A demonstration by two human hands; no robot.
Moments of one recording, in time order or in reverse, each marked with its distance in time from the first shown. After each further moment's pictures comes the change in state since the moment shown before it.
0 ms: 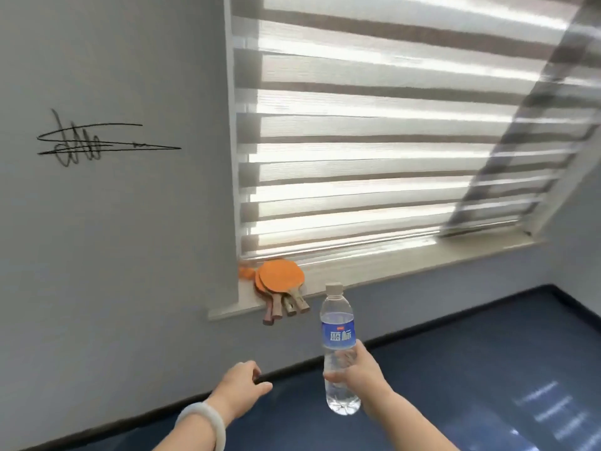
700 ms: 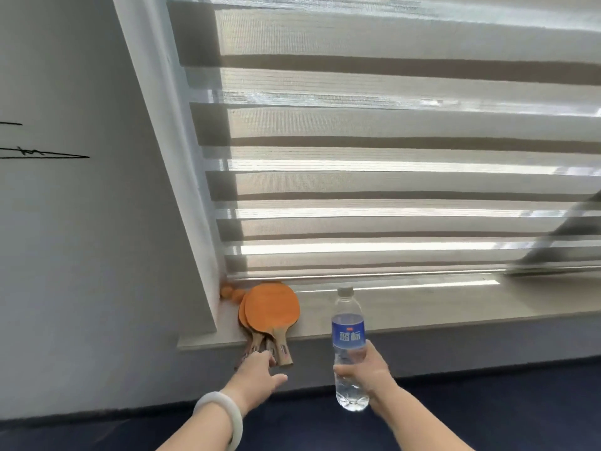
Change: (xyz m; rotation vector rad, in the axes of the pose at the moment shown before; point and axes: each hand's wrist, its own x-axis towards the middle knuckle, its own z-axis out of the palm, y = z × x) left_hand 0.182 0.131 0.007 -0.072 0.059 -0.147; right_hand 0.249 -0.044 -0.094 -0.041 -0.114 0.086
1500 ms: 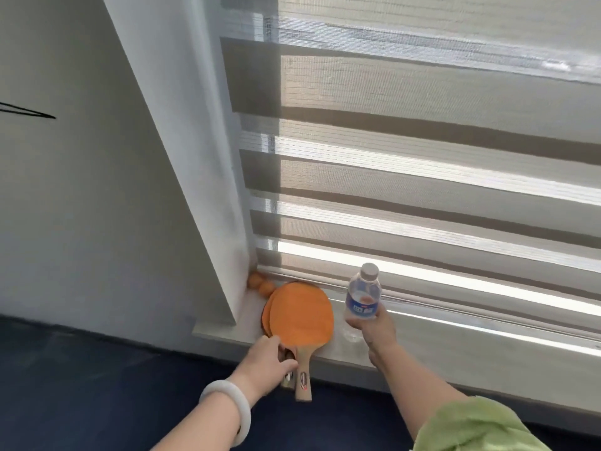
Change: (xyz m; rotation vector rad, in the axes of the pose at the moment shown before) left_hand 0.095 -0.016 -0.028 -0.170 0.087 -0.197; right_hand 0.184 -0.076 0.073 0.057 -0.003 -0.043
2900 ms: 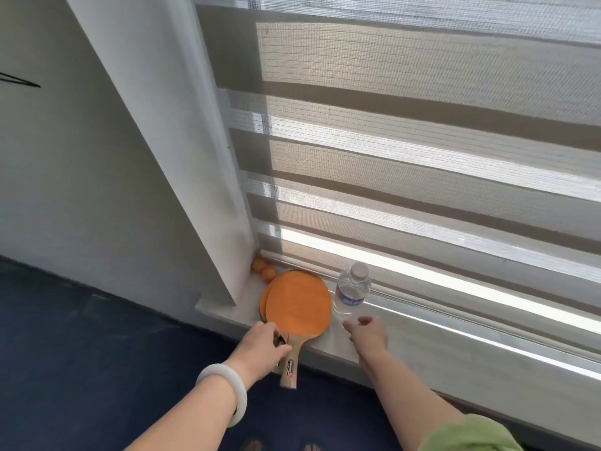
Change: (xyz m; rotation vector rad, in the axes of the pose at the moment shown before) left_hand -0.001 0.019 0.022 -0.014 0.102 -0.148; right_hand 0.027 0.033 -0.006 -0.328 -0.042 0.117
